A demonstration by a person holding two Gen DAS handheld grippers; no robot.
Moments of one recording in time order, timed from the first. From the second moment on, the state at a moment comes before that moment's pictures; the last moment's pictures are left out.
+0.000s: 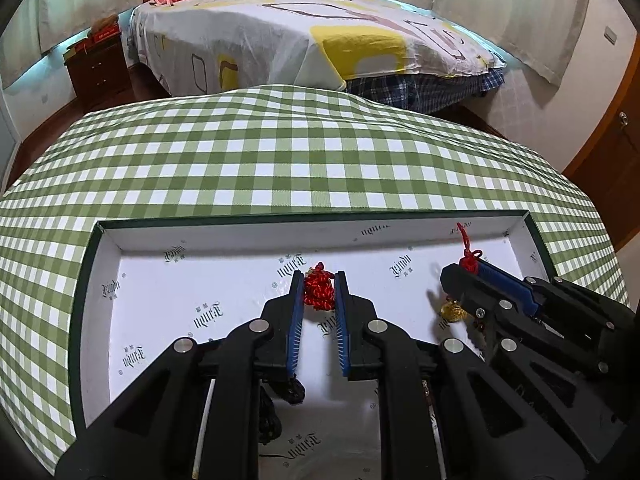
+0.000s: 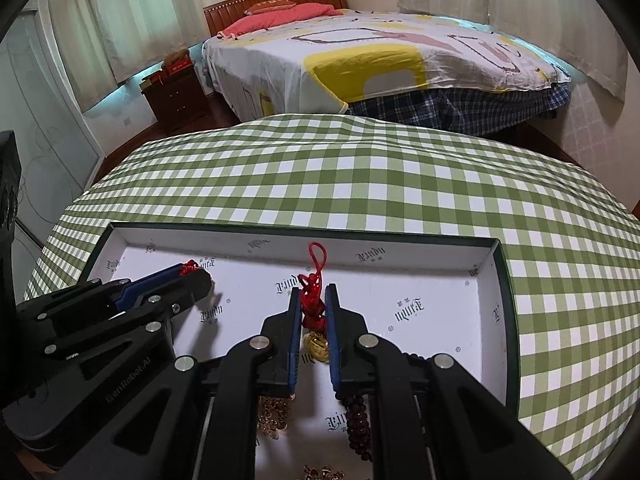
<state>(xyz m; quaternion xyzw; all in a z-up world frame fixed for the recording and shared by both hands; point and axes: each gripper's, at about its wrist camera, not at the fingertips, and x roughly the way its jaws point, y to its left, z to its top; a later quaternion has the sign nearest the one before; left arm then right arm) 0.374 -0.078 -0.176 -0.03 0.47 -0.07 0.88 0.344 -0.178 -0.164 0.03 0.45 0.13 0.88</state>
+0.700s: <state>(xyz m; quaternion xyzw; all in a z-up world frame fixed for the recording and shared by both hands) 0.326 -0.046 -0.150 -0.03 0.42 -0.03 0.91 0.308 -0.191 -0.138 0.01 0.39 0.08 0.92</state>
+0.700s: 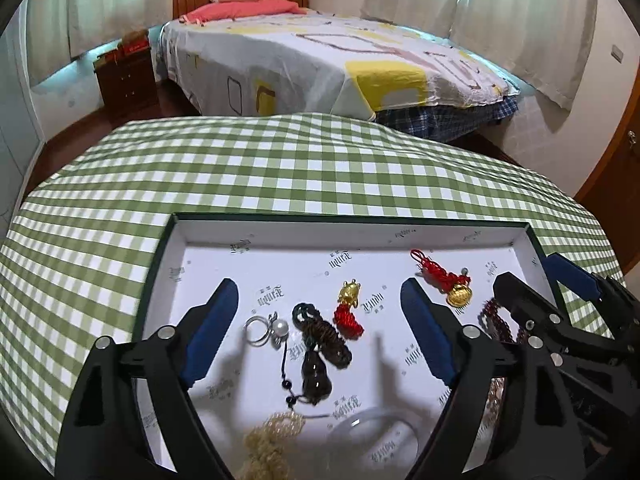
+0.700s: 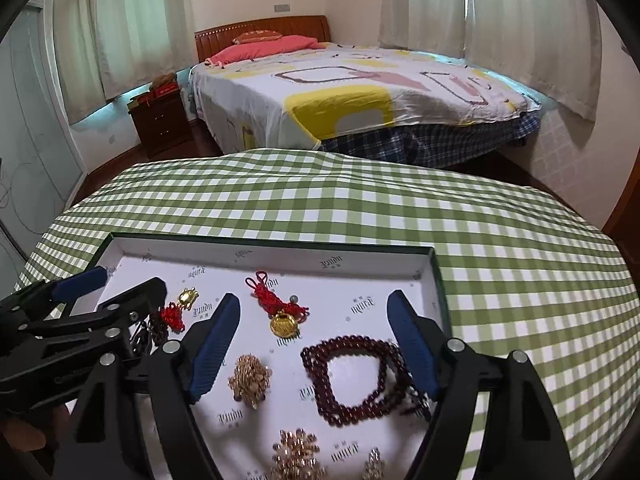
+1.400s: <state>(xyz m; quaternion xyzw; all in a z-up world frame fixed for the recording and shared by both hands) 0.170 -0.017 -0.094 -0.03 0.34 -0.01 0.94 0.173 -0.192 -0.109 -0.01 0.34 0.07 0.94</state>
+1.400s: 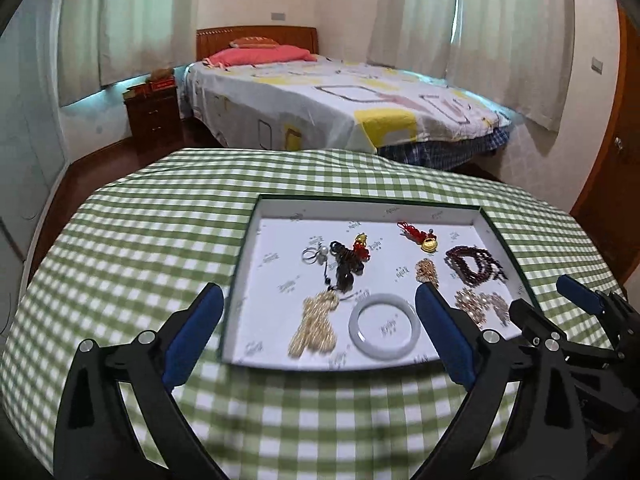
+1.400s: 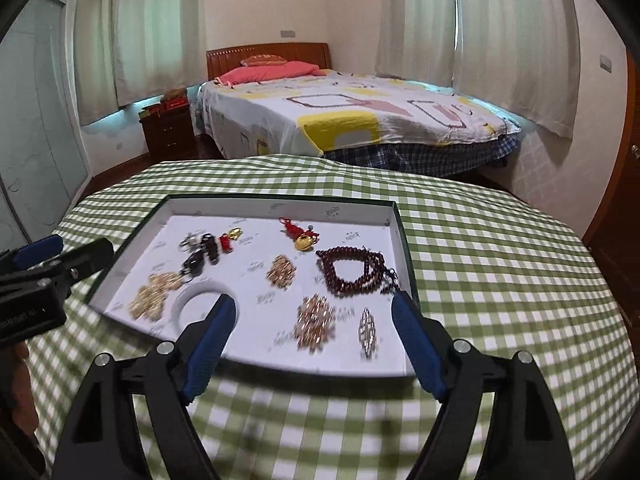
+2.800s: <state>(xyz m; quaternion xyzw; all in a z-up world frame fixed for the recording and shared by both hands) 0.003 0.014 0.024 -0.06 0.22 0.03 0.97 0.028 -0.199 0.006 -0.03 0.19 0.08 0.98</state>
